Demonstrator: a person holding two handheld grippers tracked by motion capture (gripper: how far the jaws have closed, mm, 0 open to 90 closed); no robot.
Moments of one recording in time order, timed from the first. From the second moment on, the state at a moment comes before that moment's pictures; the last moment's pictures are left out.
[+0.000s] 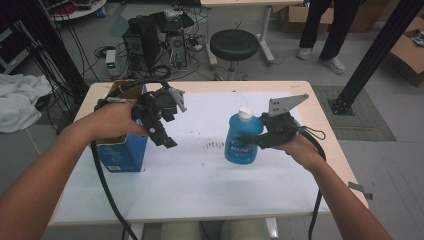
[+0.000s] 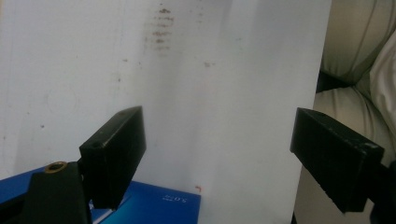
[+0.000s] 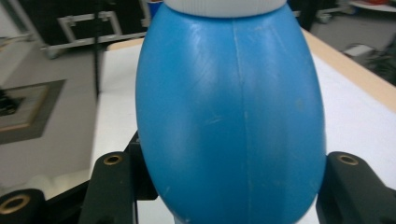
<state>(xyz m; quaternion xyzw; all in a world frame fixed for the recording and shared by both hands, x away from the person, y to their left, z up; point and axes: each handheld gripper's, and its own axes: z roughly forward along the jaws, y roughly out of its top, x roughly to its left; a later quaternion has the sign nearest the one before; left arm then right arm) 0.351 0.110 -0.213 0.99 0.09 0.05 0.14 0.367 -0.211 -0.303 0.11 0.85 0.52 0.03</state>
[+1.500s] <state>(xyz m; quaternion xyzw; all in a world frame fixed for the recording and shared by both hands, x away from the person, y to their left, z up) 0.342 0.047 -0.188 0.99 0.01 0.02 0.11 0.363 -0.138 -0.310 -0.02 0.87 0.49 -0.05</state>
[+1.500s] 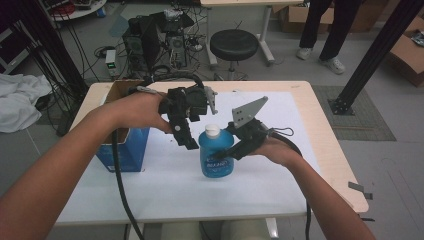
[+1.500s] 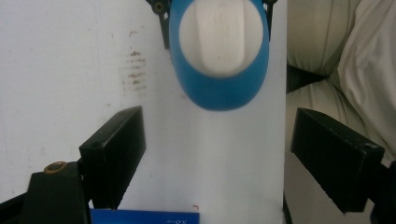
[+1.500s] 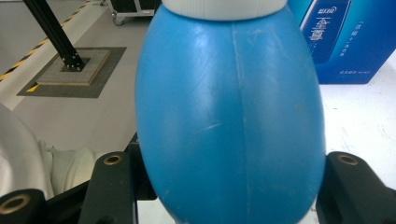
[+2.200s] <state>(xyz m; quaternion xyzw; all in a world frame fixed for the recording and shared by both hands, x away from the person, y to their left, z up) 0.345 0.026 -0.190 0.99 0.00 0.02 0.11 0.363 -0.127 -0.314 -0.02 0.87 0.49 -0.04</state>
